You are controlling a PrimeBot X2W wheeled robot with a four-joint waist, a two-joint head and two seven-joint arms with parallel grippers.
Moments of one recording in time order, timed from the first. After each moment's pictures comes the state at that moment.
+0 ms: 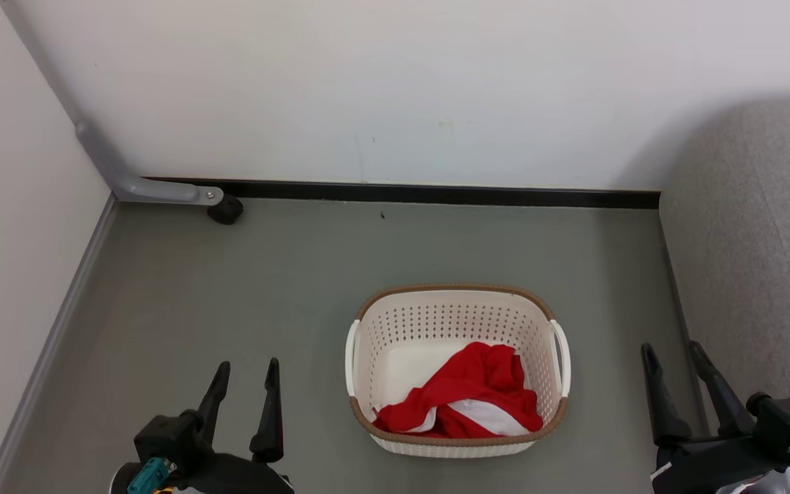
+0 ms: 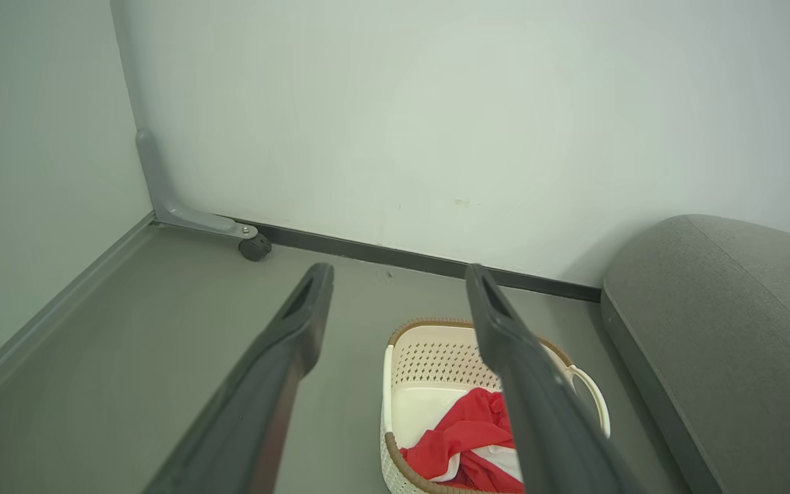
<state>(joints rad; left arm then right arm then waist) -0.11 0.12 -0.28 0.37 -0.50 0.02 -0.25 -0.05 -0.14 0.13 0.32 0.33 0.09 -0.26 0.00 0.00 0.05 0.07</state>
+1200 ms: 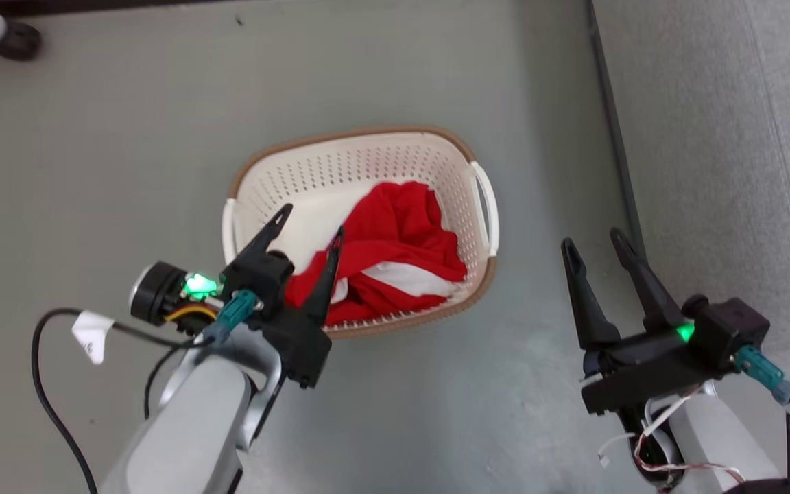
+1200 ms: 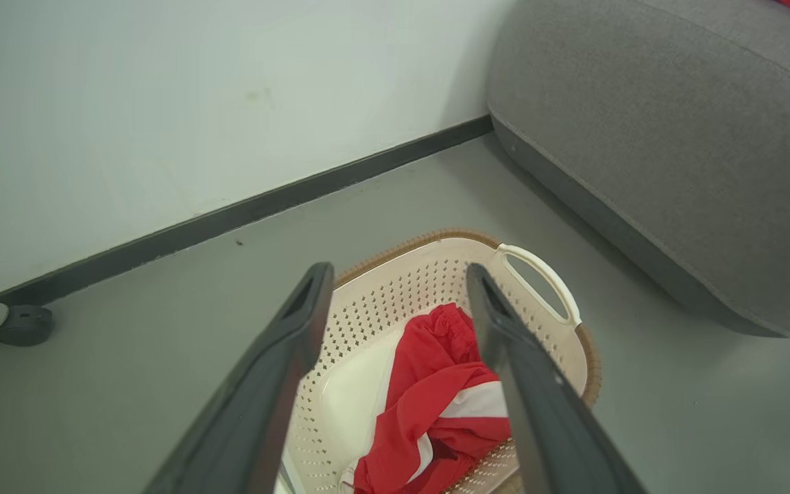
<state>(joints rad) -0.48 0.18 -0.48 0.34 -0.25 -0.01 -0.04 -0.27 -0.06 0.23 0.26 0.30 0.11 -0.26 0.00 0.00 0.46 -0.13</state>
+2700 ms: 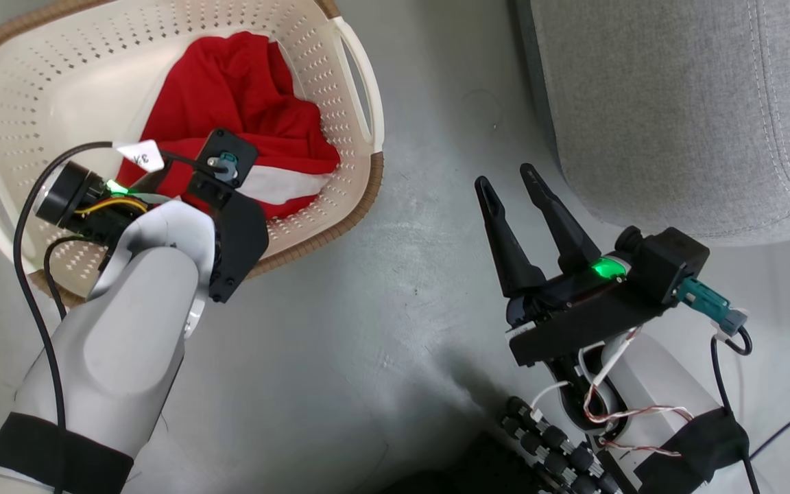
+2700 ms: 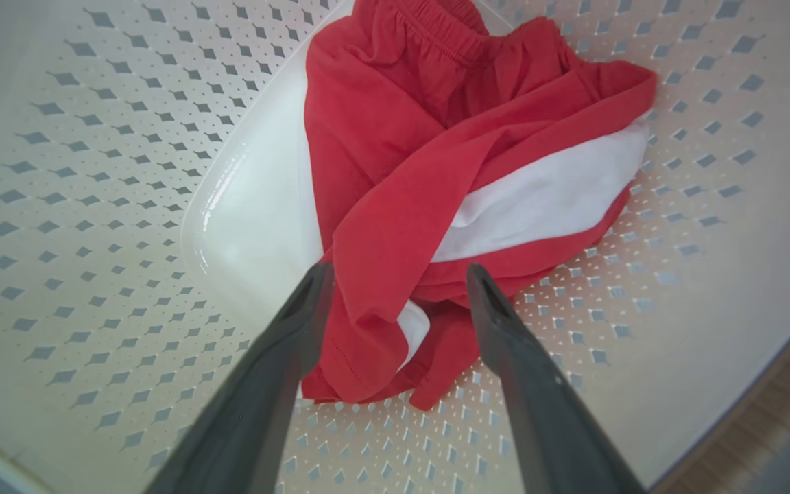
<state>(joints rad) -0.84 0.26 -0.57 0.63 -0.04 0.01 0.54 -0.49 -0.05 0.48 0.27 0.56 0.08 -0.26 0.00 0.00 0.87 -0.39</state>
